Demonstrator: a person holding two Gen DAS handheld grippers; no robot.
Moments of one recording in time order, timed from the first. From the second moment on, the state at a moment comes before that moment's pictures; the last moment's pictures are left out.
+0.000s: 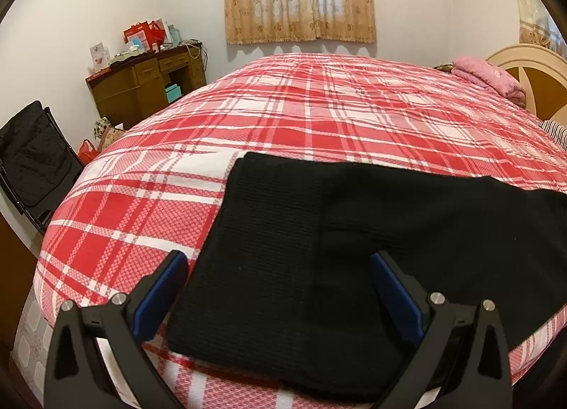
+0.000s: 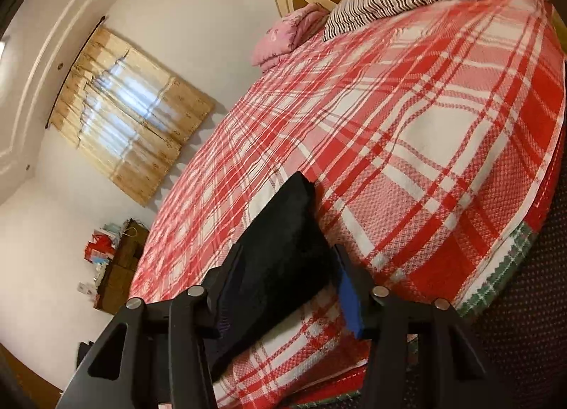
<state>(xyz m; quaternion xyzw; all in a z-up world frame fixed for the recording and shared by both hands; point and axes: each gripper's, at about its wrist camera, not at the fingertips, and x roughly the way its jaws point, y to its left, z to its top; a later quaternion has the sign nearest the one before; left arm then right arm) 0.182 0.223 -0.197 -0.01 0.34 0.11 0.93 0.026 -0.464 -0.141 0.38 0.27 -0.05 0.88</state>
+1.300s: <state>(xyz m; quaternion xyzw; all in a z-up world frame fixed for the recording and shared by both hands) 0.182 0.224 -0.195 -0.01 0.33 0.12 0.93 0.050 -0.279 -0.064 0.15 0.25 0.17 0.94</state>
